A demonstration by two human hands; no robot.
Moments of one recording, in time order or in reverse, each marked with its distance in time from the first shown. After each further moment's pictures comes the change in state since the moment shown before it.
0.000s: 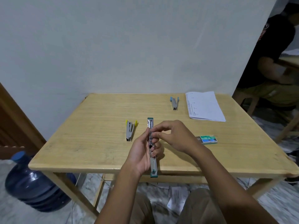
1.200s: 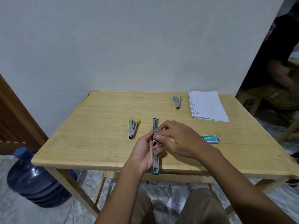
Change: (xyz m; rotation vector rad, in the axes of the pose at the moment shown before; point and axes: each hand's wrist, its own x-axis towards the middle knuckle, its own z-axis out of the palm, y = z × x) left_hand -0.001 0.000 0.007 -0.074 0.070 0.023; right_hand -0.009 0.003 -0.005 -0.589 -0.161 -0.185
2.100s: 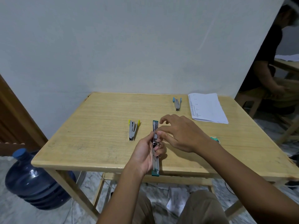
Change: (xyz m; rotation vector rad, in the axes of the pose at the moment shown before) left_hand -0.001 0.000 0.001 -0.006 -0.021 0.007; right_hand 0.013 0.007 -0.011 -0.275 0.050 -0.094
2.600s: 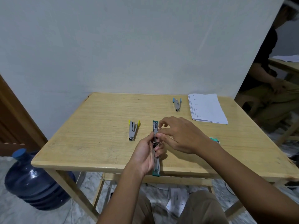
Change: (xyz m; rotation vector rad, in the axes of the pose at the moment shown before) left_hand 0.001 -0.001 -0.002 0.041 0.010 0.016; right_hand -0.001 0.001 0.002 0.005 -0.008 -0.044
